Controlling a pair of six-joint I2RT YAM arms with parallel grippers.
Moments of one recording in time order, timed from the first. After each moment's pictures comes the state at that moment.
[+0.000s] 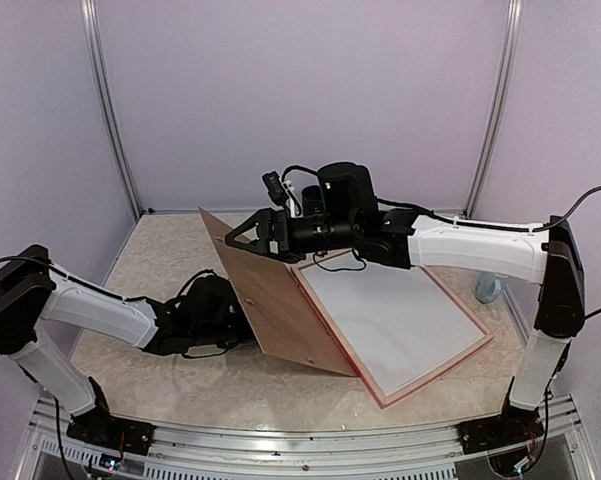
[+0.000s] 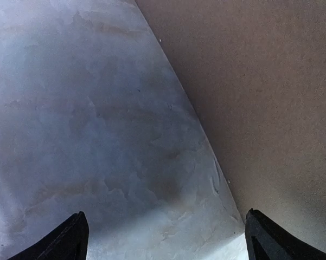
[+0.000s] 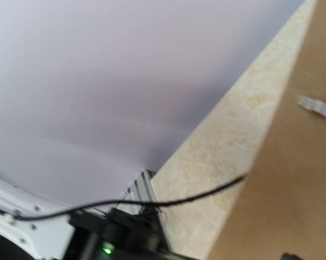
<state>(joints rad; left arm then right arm) -0.92 1.57 0.63 0.31 -0.09 -0.96 0.97 1.82 1.53 0.06 -0.50 0.72</state>
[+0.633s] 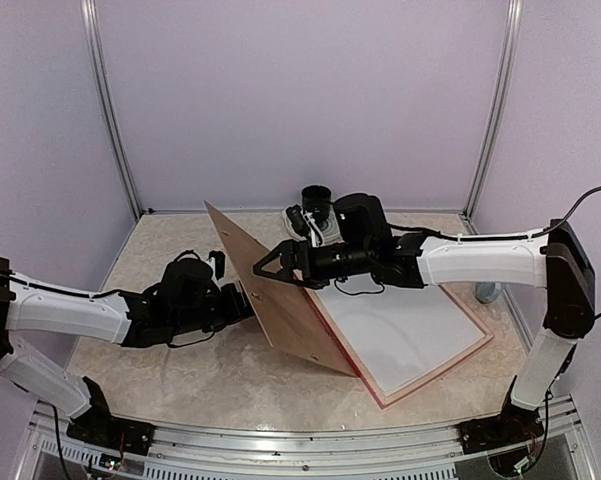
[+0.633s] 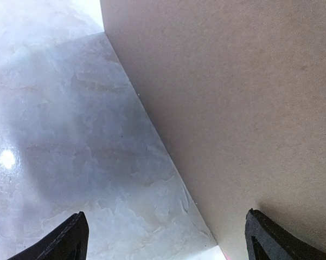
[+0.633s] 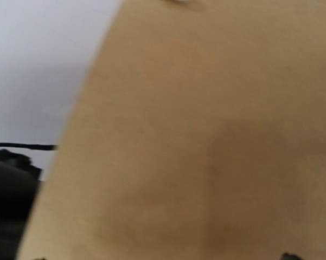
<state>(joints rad) -0.88 1.39 0.62 0.26 -0.13 -0.93 0.92 1.76 1.29 0.12 -0.48 0.73</state>
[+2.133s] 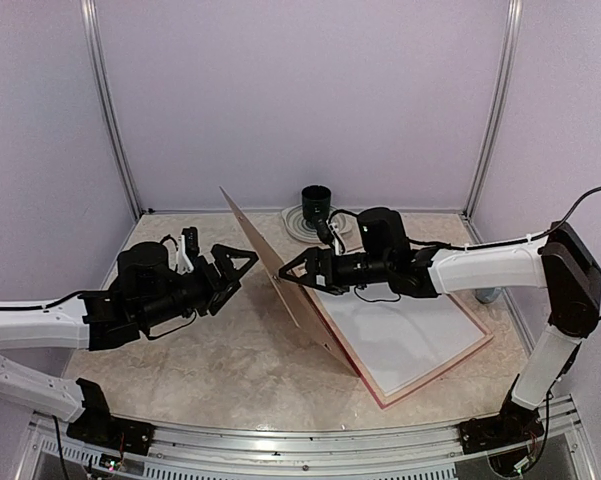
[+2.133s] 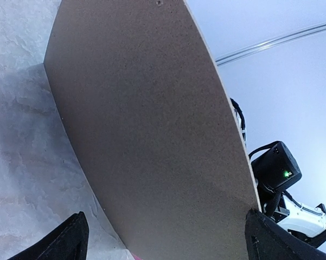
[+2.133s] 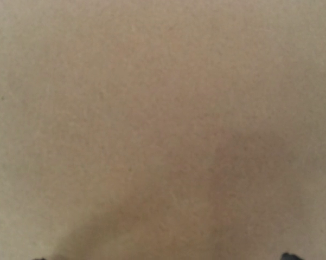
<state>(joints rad) -0.91 1.10 0.60 0.29 -0.11 -1.12 0.82 1.72 1.08 0.27 -0.50 0.74</state>
